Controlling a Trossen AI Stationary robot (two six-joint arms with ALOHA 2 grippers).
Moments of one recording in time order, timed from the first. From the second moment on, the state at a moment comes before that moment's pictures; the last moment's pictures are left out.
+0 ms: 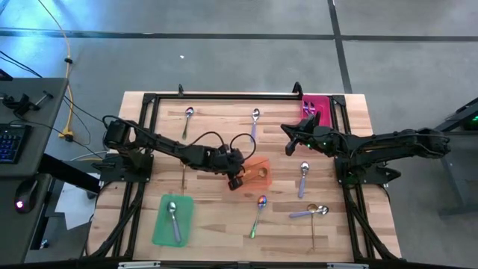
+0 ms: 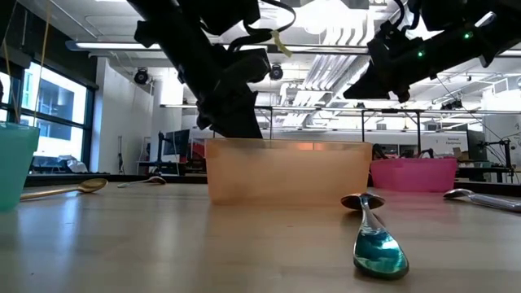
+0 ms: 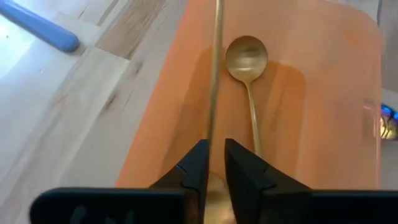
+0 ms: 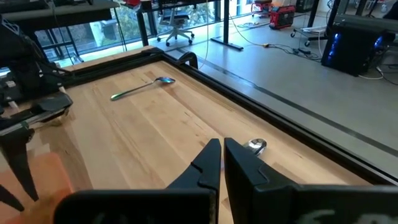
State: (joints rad) left arm -0.12 1.79 1.06 -0.18 -0.25 -0.41; right arm -0.12 0.97 0.37 0.34 0.47 0.18
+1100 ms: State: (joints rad) left arm -0.22 1.32 0.44 0.61 -0.16 -0.18; right arm 0.18 1.14 0.61 -0.07 0.54 0.18
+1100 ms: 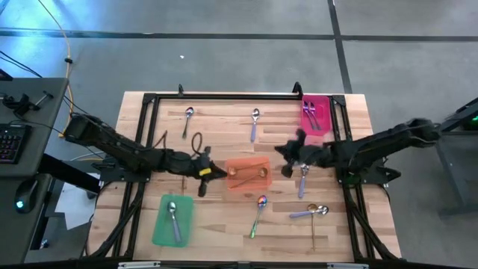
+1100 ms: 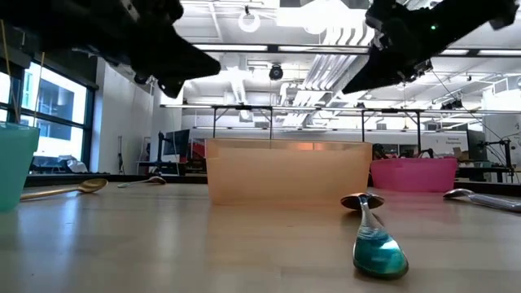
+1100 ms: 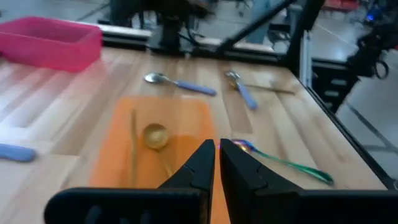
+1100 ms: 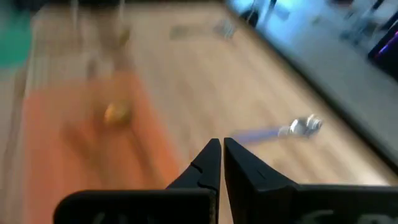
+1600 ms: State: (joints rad) left arm -0.14 1.19 0.27 0.74 -0.06 -0.18; right arm 0.50 1.66 1.19 -0.98 0.19 0.68
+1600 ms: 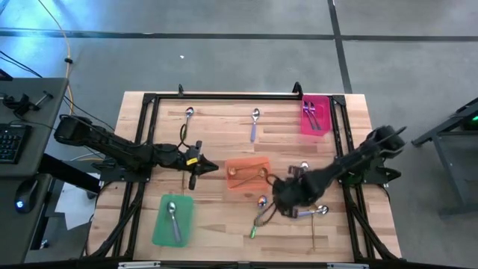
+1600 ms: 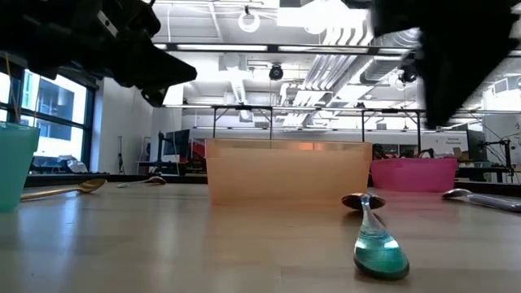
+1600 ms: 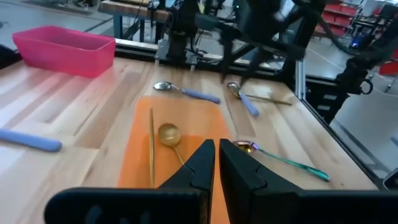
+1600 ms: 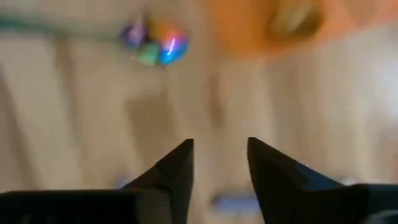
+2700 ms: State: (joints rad) left arm -0.14 1.19 0.26 0.75 -0.06 -0.18; right arm 0.66 1.94 1.20 -0.96 -0.05 0.76
